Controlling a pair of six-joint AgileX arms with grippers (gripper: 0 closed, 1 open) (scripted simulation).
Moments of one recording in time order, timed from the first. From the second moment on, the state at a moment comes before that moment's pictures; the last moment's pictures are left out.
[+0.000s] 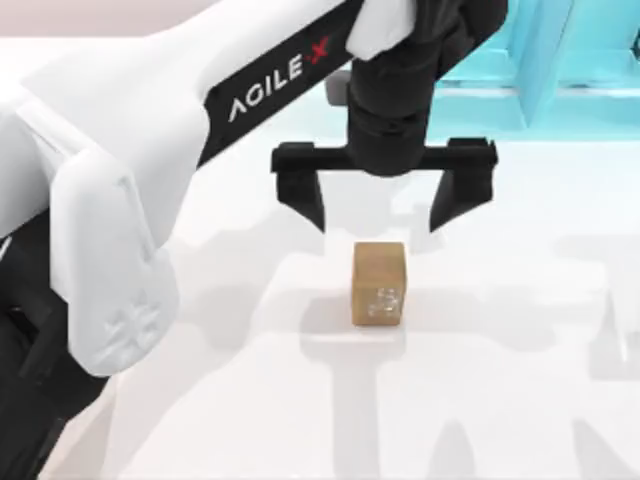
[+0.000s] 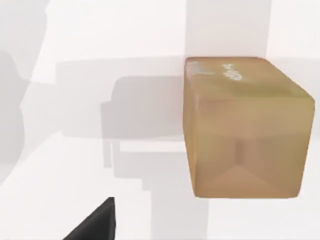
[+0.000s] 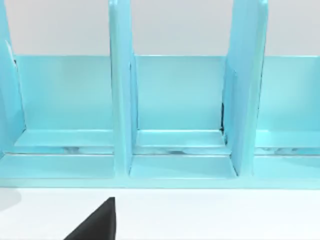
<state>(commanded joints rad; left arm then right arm) -0.77 2.41 2.40 -1.55 0.00 -0.75 0.00 0.00 0.00 0.00 0.00 0.00</state>
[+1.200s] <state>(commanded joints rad) -0.78 2.42 1.99 -1.15 0.00 -0.75 0.00 0.00 0.00 0.00 0.00 0.00</state>
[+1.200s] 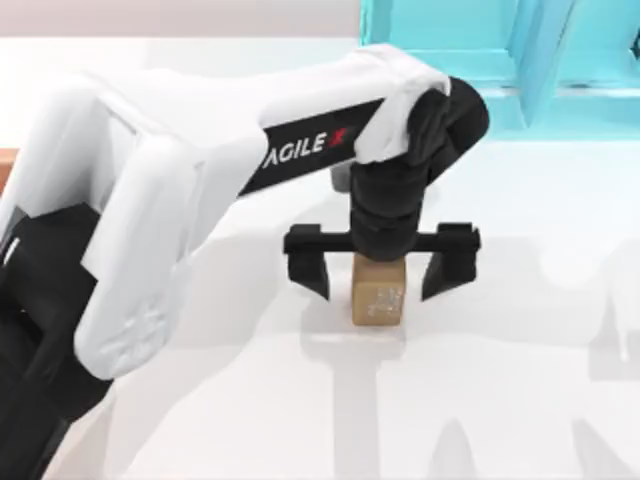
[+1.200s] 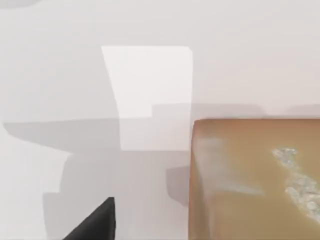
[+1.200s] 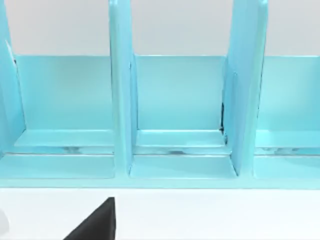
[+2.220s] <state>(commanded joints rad) -0.78 2.42 1.99 -1.15 0.00 -0.75 0.00 0.00 0.00 0.00 0.00 0.00</state>
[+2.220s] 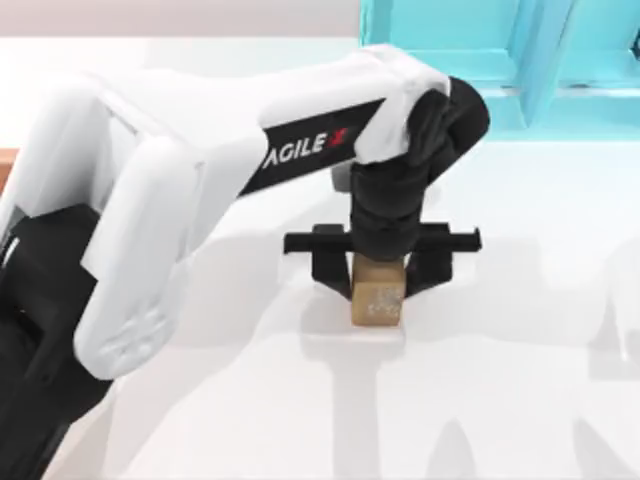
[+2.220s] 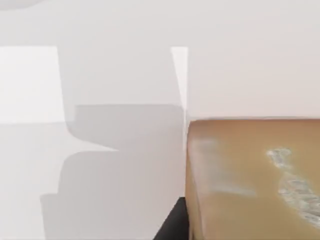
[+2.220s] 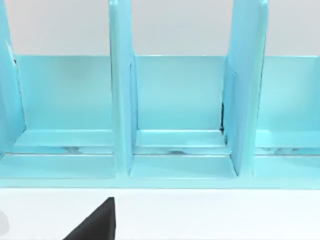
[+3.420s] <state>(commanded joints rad) -0.78 2.40 2.15 -1.33 0.00 -0.75 0.00 0.00 0.00 0.00 0.00 0.00</state>
